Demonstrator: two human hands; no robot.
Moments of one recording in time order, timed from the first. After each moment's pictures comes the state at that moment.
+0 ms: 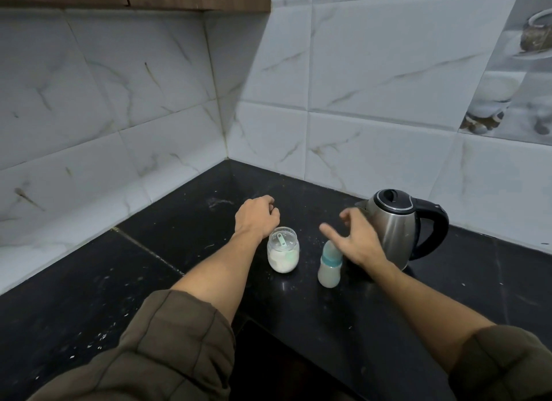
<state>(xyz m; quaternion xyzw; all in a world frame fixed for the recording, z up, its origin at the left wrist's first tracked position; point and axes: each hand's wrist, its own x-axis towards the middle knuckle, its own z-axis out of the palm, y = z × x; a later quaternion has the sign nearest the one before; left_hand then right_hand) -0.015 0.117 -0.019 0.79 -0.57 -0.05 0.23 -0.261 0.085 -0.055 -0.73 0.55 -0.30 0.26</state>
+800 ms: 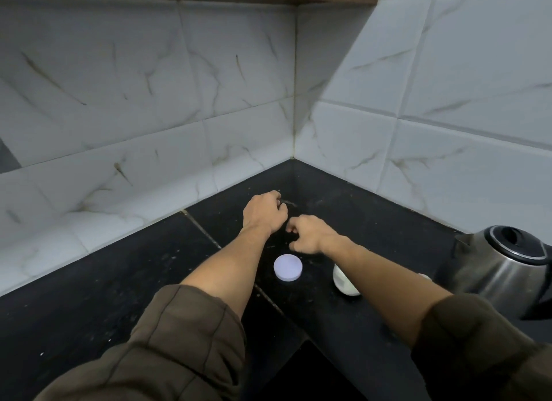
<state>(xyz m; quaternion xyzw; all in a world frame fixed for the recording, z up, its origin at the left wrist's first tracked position) 0.127 0.146 -0.022 0.84 -0.47 -0.03 0.27 -0.005 0.077 -0.038 -0.93 0.32 0.02 0.18</state>
